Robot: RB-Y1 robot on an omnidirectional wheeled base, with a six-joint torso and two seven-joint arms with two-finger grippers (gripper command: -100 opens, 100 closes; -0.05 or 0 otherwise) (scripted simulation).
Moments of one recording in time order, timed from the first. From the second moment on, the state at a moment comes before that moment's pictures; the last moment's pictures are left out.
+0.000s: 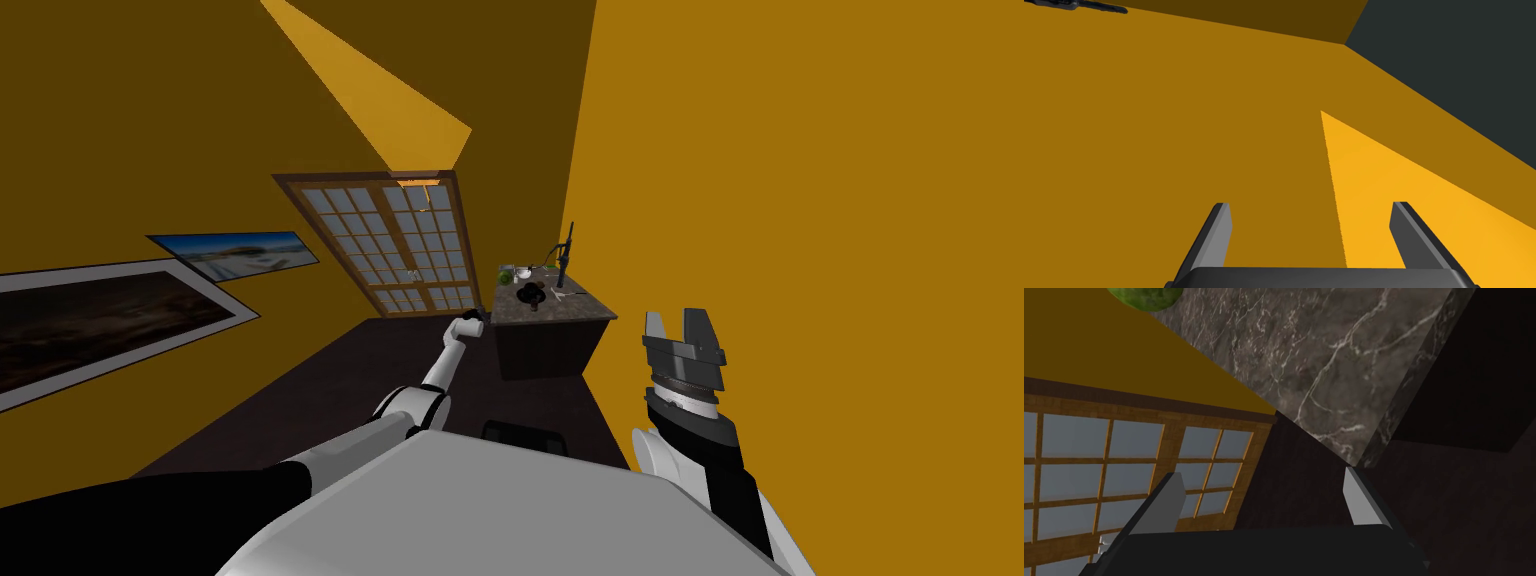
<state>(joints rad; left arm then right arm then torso) -0.48 0.17 0.10 -1.20 0.05 0.63 0.54 0.54 0.00 -0.07 -2.28 0.03 -0.63 0.05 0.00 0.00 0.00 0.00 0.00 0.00</state>
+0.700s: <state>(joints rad) -0.67 0.16 0.13 -0.99 0.07 0.82 0.60 0.54 0.00 -0.07 -2.28 0.03 -0.63 0.05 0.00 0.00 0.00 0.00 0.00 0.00</state>
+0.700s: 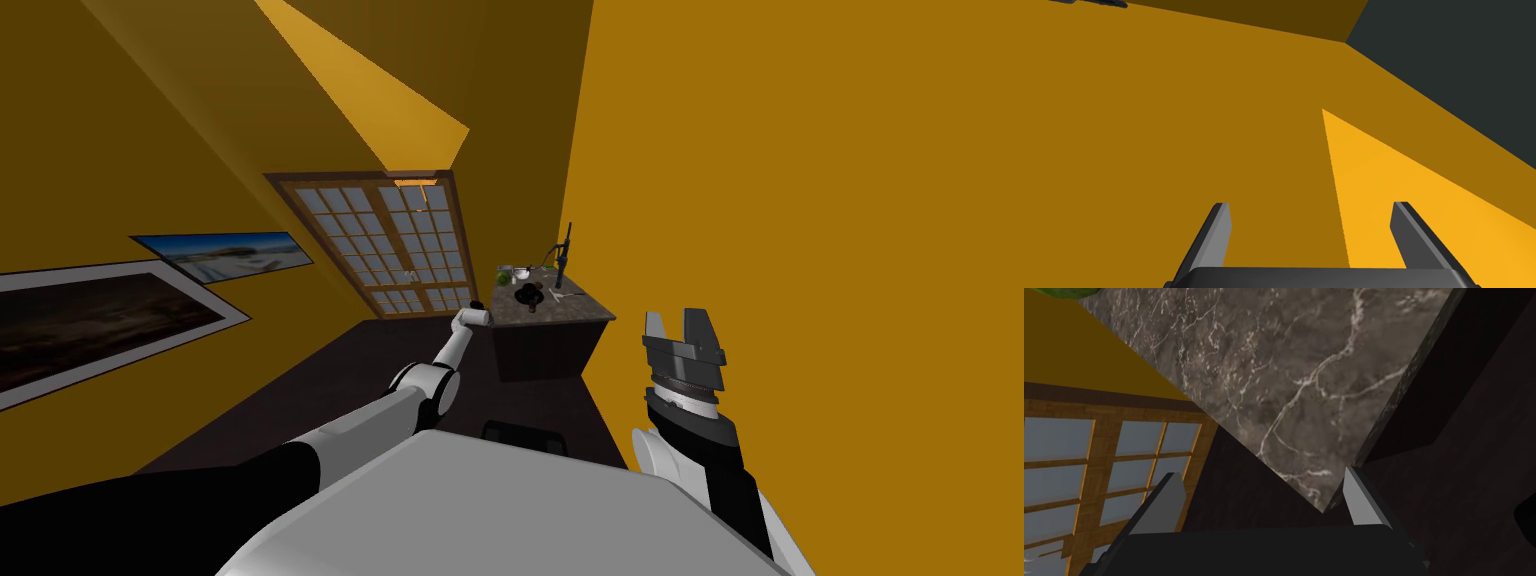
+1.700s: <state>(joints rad) -0.89 0.15 0.16 -0.75 0.09 1.08 0.65 0.54 0.00 -0.07 -2.28 0.03 -0.63 0.05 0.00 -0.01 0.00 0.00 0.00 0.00</state>
